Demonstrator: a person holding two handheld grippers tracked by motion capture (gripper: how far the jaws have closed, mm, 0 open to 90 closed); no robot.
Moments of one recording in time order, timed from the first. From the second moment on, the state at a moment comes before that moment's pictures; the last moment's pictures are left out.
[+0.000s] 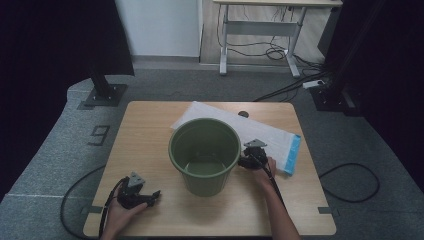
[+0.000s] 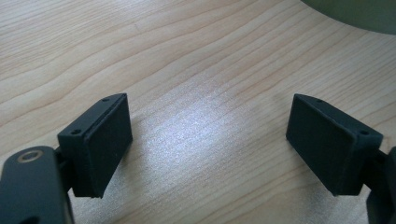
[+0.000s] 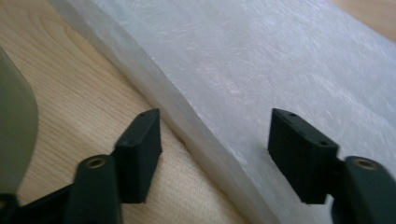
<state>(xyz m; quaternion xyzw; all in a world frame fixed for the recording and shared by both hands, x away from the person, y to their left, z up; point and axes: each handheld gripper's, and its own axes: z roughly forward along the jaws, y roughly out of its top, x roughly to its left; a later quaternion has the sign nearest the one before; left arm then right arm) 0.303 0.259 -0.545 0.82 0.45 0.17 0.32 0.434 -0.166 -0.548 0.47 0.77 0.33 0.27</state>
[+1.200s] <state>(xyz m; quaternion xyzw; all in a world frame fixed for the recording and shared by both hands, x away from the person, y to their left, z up) 0.309 0.265 -0.545 0.81 0.47 0.18 0.32 0.293 -0.275 -0.544 0.48 0.75 0.37 0.27</state>
